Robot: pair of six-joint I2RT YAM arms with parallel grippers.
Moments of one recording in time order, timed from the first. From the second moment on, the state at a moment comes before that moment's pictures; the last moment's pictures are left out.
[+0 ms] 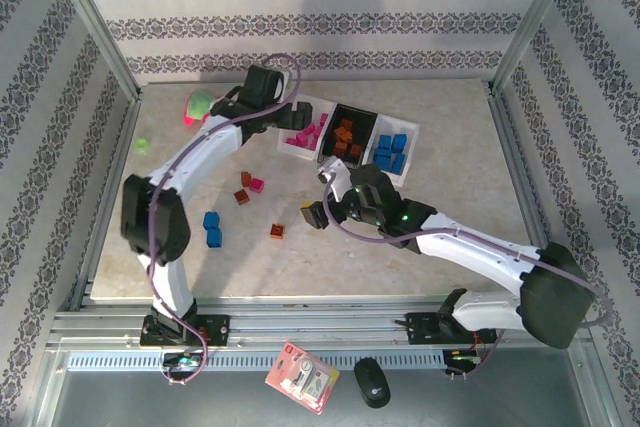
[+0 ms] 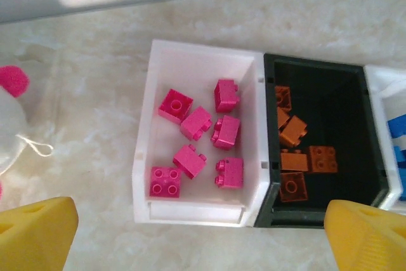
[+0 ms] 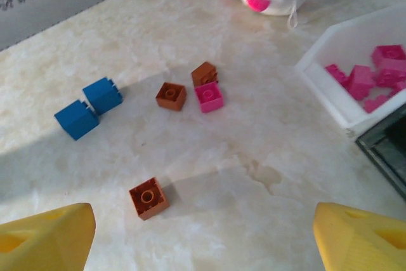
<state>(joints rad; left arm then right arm) -0.39 1.81 1.65 -0.54 -0.01 -0.22 0.82 1.27 0.79 -0.01 -0.13 0.08</state>
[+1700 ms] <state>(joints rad) -0.38 0.97 0.76 -0.65 -0.26 -0.34 0.91 1.97 1.16 -0.15 -0.34 -0.39</state>
